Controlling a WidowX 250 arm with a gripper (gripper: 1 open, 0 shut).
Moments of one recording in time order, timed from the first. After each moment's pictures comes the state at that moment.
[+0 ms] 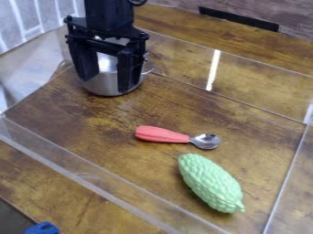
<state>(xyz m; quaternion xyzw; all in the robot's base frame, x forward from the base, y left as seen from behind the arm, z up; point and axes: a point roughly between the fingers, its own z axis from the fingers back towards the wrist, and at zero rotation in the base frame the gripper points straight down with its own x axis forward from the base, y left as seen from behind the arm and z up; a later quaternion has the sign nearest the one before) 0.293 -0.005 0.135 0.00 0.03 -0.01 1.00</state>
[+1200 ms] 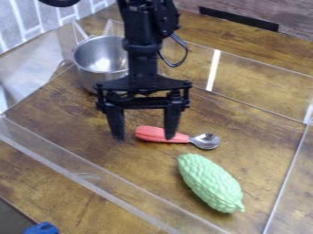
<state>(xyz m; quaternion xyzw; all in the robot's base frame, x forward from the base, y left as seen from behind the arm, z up) 0.282 -0.068 0.090 -0.01 0.06 0.30 0.95</state>
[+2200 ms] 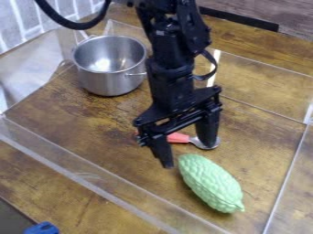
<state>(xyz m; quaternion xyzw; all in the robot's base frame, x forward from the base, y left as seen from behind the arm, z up) 0.289 -0.106 0.075 -0.07 0.04 0.48 0.88</state>
